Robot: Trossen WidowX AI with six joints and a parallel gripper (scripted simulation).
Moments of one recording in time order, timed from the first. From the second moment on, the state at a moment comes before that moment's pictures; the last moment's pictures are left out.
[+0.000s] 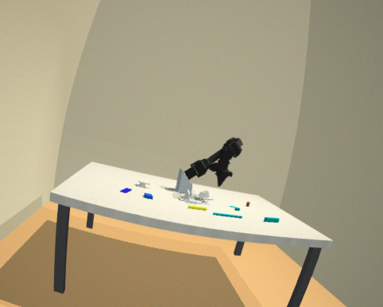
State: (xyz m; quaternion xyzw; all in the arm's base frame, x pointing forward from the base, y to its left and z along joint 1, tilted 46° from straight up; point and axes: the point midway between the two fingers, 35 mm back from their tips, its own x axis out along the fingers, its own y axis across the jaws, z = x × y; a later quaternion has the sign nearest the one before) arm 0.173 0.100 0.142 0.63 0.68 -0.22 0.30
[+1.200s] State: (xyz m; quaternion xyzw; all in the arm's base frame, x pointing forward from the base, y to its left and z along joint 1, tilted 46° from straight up) arm 0.173 0.100 0.142 0.63 0.68 -0.22 0.30
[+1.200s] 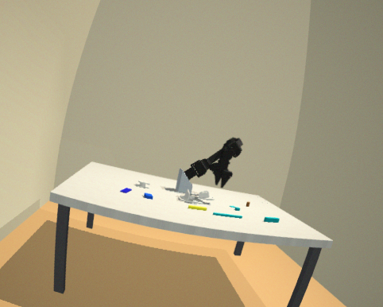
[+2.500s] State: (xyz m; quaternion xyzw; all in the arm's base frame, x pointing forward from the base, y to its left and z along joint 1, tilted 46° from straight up) arm 0.173 0.100 0.142 0.63 0.68 -0.22 0.30
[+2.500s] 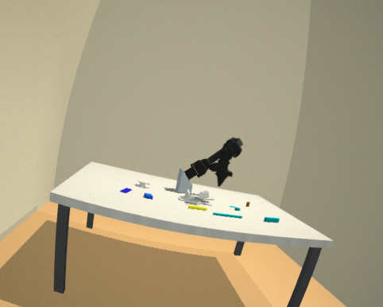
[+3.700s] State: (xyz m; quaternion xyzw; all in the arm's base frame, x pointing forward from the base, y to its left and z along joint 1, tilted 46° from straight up) arm 0.173 0.100 0.142 0.63 0.68 -0.22 0.30
